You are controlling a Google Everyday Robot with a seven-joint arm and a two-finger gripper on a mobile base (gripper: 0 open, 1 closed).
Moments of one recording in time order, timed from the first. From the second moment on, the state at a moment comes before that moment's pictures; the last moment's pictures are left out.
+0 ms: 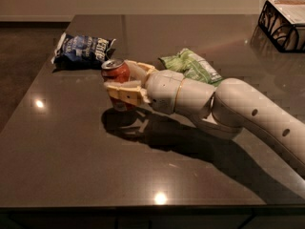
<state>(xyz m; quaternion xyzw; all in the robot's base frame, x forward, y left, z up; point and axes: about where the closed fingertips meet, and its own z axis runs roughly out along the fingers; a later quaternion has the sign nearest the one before) 0.527 0.070 0.934 -0.40 0.56 0.37 0.62</state>
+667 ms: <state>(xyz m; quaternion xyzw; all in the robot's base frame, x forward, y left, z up) 0.528 0.072 0.921 -0.39 0.56 0.37 0.63</state>
